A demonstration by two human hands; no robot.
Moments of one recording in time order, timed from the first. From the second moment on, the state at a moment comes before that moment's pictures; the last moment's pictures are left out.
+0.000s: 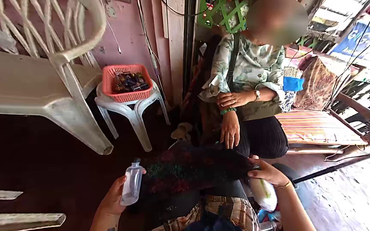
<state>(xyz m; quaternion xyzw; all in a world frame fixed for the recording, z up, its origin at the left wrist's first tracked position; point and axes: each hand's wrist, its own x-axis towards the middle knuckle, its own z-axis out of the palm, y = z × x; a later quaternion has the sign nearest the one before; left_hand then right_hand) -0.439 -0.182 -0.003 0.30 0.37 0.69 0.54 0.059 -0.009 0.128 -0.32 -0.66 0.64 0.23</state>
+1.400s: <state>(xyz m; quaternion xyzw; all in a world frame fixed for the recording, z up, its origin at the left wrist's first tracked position) -0.418 -0.150 0.051 0.44 0.50 0.45 0.60 0.024 -0.037 0.131 -0.48 -0.81 0.30 -0.12</state>
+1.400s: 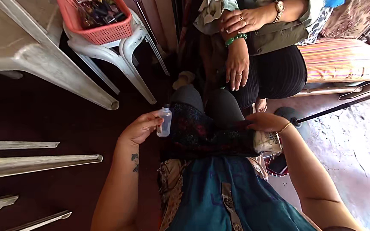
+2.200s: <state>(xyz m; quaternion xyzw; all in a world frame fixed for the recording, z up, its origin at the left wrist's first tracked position) -0.227 -0.120 0.094 0.59 0.40 0.45 0.54 -0.031 -0.070 0.143 -0.38 -0.72 0.39 0.43</state>
